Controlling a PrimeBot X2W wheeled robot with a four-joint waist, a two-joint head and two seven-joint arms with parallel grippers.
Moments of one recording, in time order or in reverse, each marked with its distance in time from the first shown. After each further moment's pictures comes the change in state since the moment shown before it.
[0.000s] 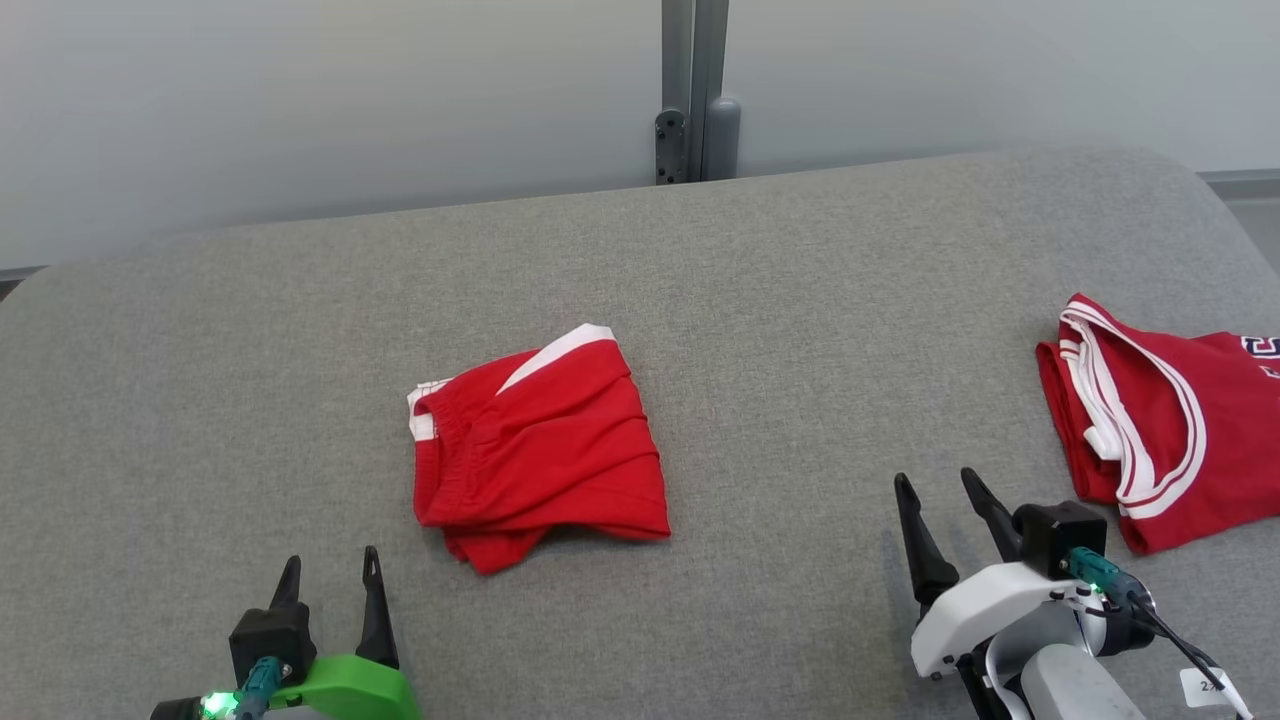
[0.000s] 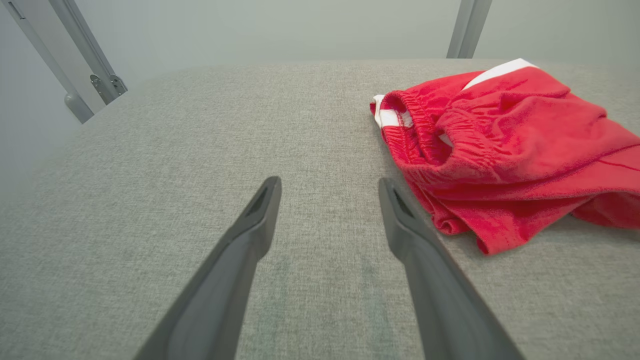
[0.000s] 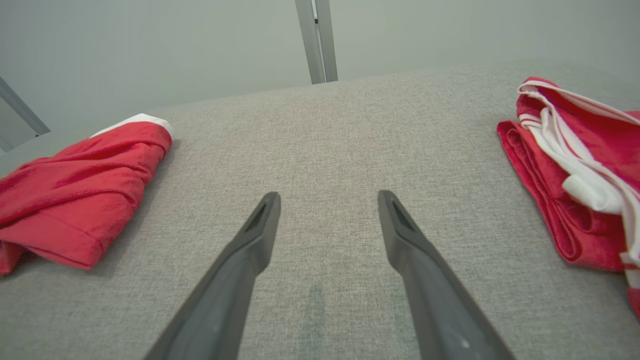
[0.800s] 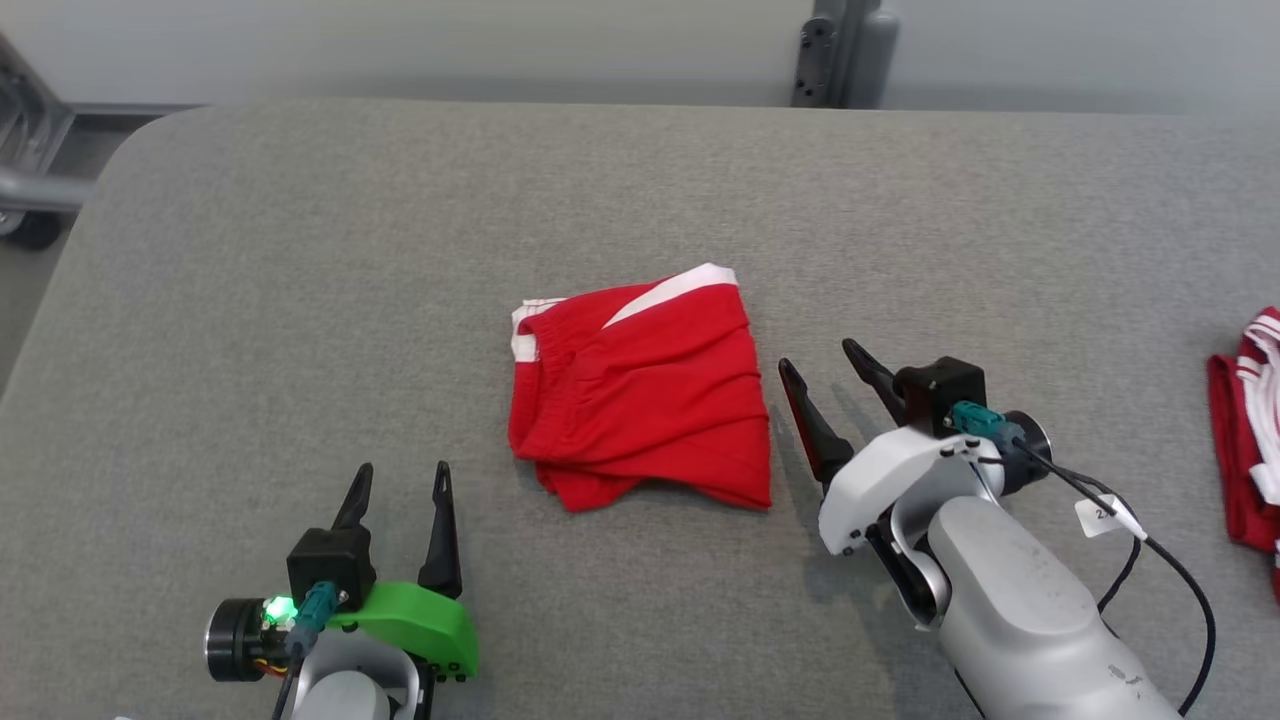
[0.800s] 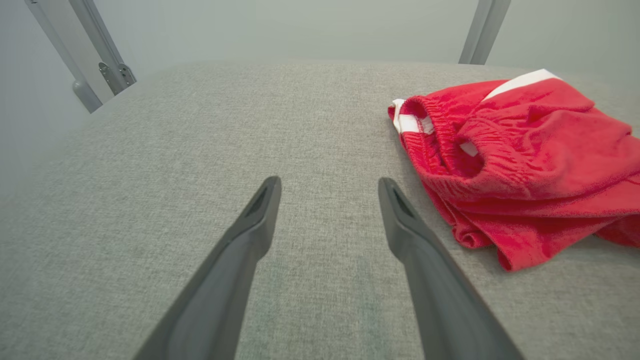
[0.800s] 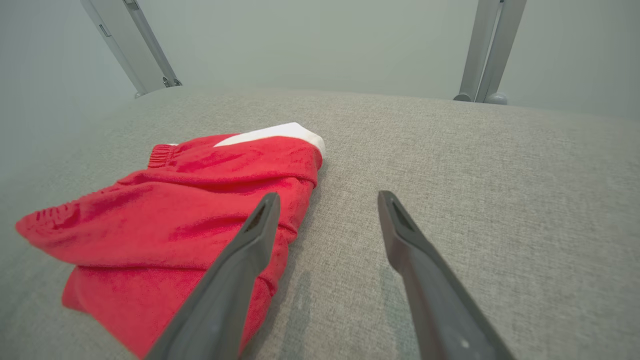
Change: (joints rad) left arm -0.102 -0.002 -0.139 -0.035 -0.053 -0.009 0.000; right arm -0.325 0.002 0.255 0.191 0.066 0.000 0.000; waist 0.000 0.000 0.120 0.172
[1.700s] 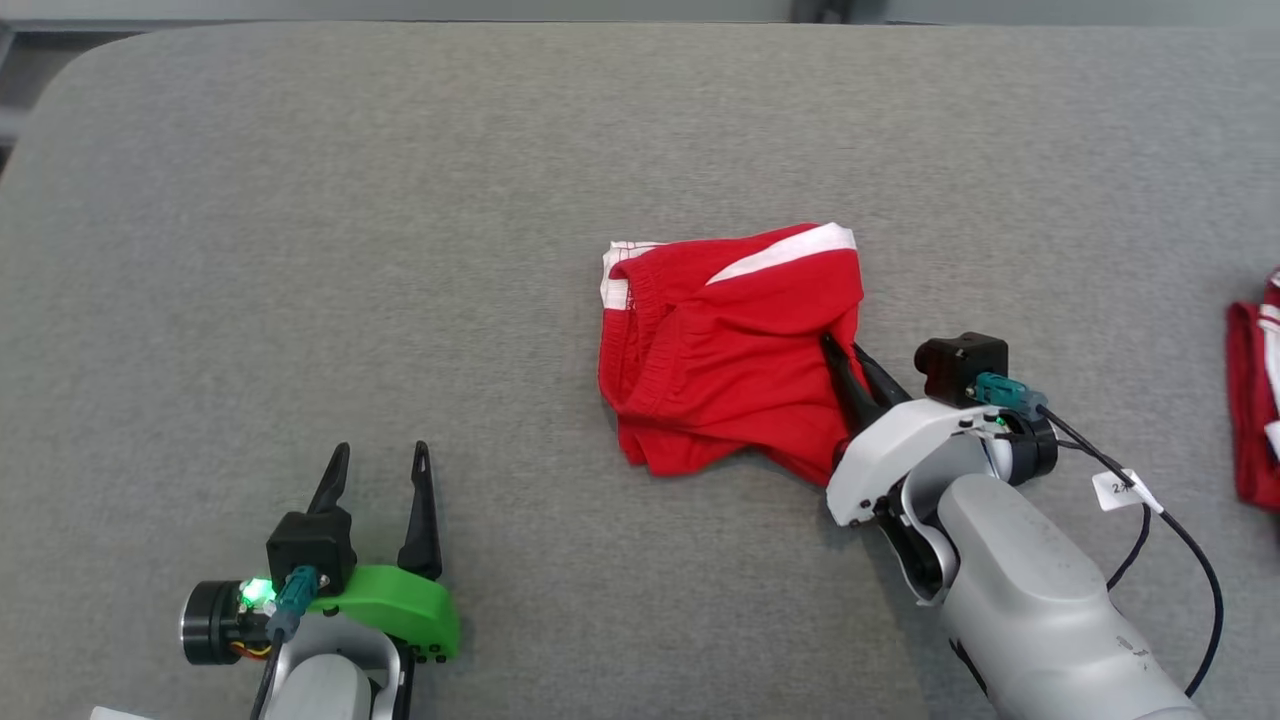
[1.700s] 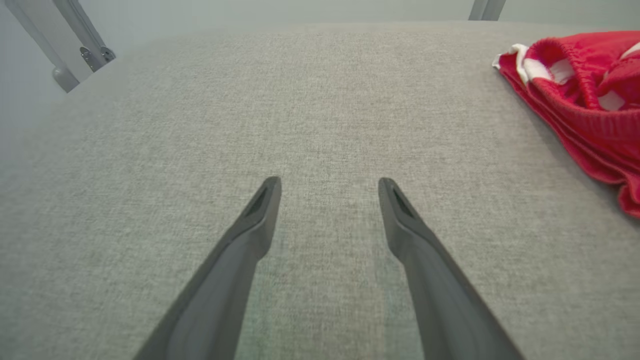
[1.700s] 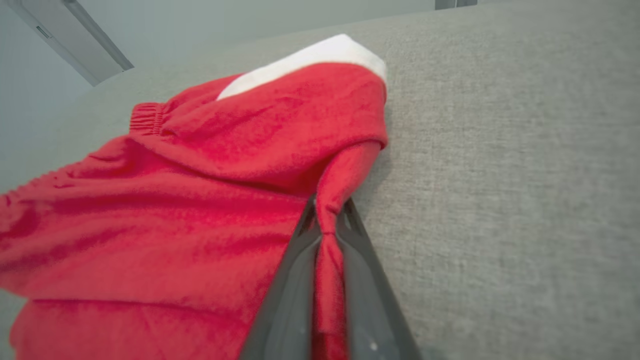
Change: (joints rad) left arm -0.023 -0.001 0.045 -0.009 0.044 -0.013 0.000; right arm -0.080 0.000 -0.002 0.113 0.133 0.001 0.000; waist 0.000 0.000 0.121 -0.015
